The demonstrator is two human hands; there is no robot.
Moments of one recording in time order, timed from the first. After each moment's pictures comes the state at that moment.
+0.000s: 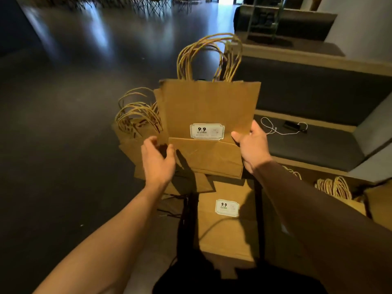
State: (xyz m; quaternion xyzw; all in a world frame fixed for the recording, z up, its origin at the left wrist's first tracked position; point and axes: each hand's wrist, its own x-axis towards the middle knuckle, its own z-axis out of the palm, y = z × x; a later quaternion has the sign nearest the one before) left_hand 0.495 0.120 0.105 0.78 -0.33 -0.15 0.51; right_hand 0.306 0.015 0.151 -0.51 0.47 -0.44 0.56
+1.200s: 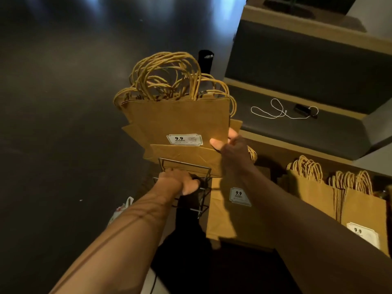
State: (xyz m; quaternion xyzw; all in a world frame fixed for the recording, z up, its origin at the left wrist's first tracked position) left_hand 0.527 0.112 0.019 0.74 -0.54 -0.37 -0.15; right_hand 0.393 0.049 0.085 -0.54 0.51 -0.31 0.60
